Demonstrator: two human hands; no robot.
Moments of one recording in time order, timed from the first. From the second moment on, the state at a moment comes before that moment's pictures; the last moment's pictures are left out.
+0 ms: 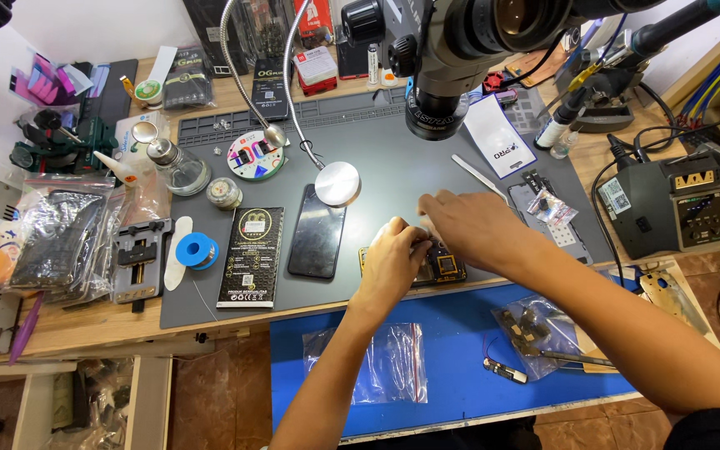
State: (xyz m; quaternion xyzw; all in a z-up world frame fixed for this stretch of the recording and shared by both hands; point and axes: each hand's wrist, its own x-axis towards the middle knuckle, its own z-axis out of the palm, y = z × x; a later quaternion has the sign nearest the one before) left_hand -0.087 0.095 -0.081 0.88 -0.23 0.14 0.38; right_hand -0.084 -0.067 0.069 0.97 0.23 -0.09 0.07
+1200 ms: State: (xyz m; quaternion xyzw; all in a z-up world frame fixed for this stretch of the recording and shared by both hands) left_hand -0.071 0.089 -0.106 0.90 -0.36 0.15 0.20; right_hand -0.122 -0.126 0.069 0.98 0.13 0.02 -0.14
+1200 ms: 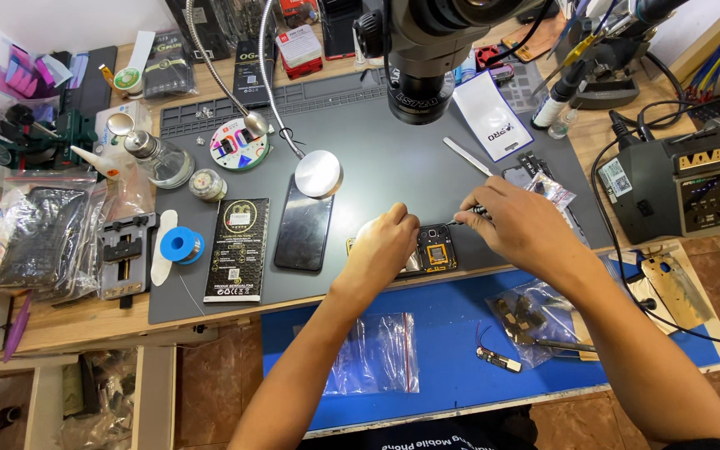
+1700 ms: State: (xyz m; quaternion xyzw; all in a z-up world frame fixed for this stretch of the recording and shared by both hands) left_hand -0.060 0.089 -0.055 0.90 -0.42 0.08 0.10; right_hand -0.118 -0.130 0.066 0.98 0.17 0.04 -0.07
